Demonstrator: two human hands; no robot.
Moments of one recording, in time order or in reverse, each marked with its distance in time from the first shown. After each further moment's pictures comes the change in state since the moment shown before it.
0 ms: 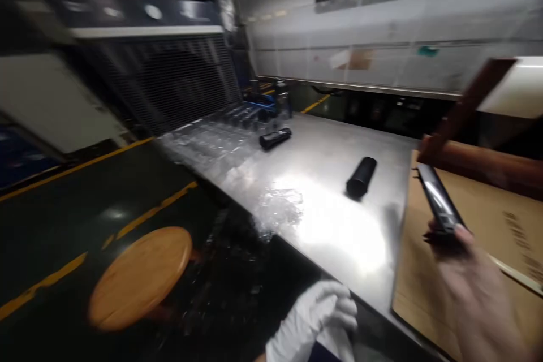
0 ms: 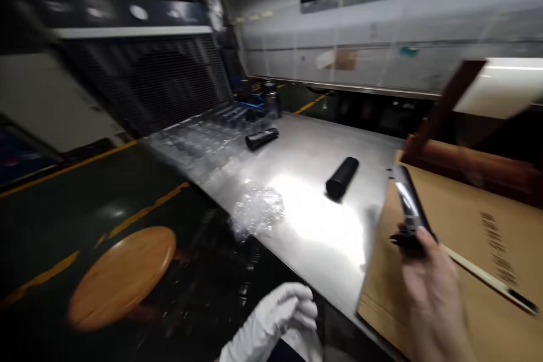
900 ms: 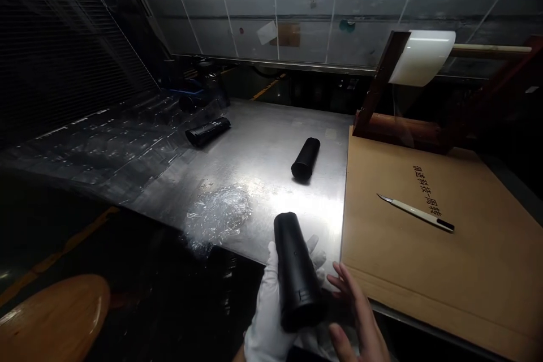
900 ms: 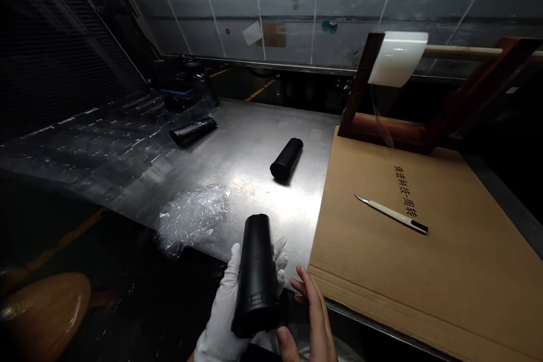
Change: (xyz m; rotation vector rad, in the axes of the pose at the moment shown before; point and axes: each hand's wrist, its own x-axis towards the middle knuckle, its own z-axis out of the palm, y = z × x) left_hand 0.052 0.010 0.046 -0.504 0.041 -0.205; right_hand -0.148 0.068 -0.006 -0.499 -0.232 -0.249
